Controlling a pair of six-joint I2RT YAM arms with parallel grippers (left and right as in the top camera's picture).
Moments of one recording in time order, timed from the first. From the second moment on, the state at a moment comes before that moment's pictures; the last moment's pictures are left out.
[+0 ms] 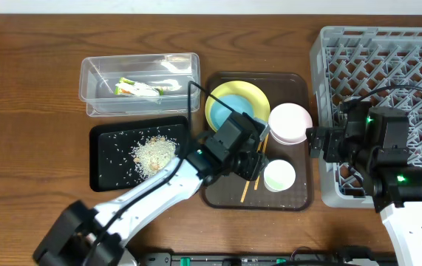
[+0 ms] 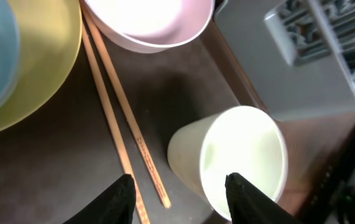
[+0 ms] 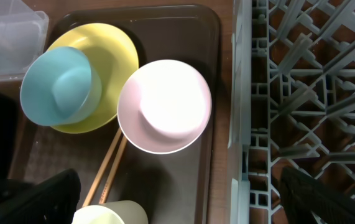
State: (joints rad) left arm -0.80 1.56 0.97 -0.32 0.30 -0.36; right arm 0.04 1.02 0.86 -0.68 -0.18 0.11
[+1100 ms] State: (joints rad) left arm -0.32 1.52 0.97 -0.11 0.64 -0.65; right arm 0.04 1.04 0.86 -0.66 -0.28 0.05
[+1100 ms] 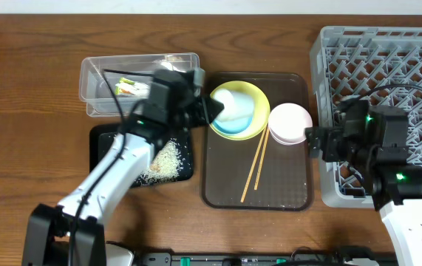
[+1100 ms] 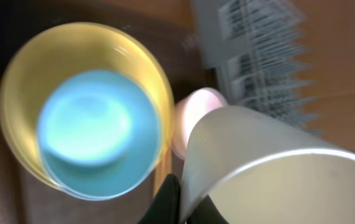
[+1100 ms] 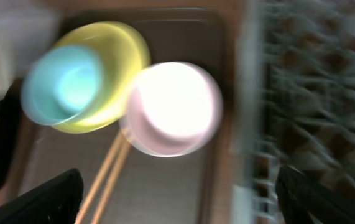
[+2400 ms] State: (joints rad) left arm -0.42 1.55 0.97 0.05 1.20 -0.89; right arm 0.07 1.25 0.86 -0.34 -1.30 -0.32
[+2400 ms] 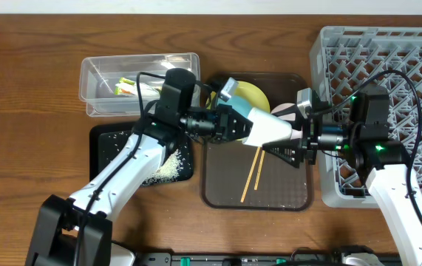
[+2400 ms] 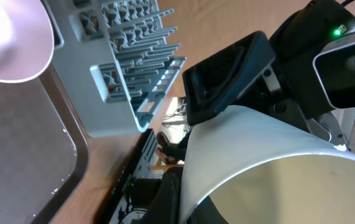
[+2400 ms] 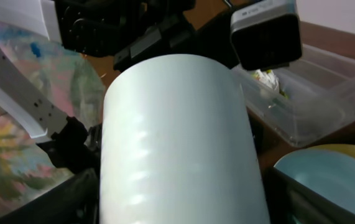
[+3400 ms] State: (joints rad) left arm -0.39 1.49 0.97 -0.36 0.50 -0.50; right arm 0.07 1.25 0.88 -0.56 -0.66 -0.18
